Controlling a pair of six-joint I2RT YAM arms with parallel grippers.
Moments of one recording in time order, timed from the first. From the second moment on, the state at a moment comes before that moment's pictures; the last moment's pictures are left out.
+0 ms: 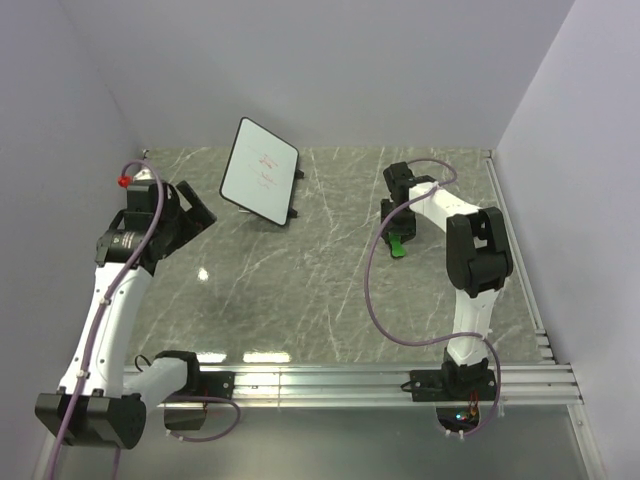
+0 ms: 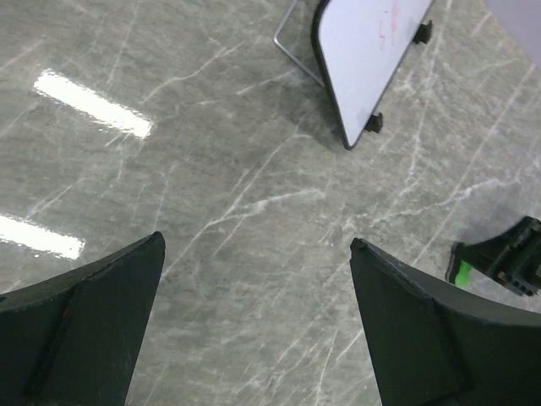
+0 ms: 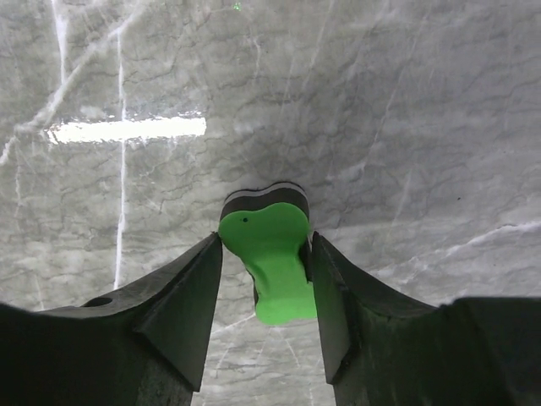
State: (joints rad) left arm -0.06 1.02 1.16 -0.83 -0.05 -0.67; right arm 0.27 2.00 1.46 -0.75 0.09 0.31
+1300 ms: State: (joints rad) left arm -0.02 1.69 1.64 -0.53 0.06 -0.42; right arm 0.29 1.88 1.66 -0.68 -0.38 0.53
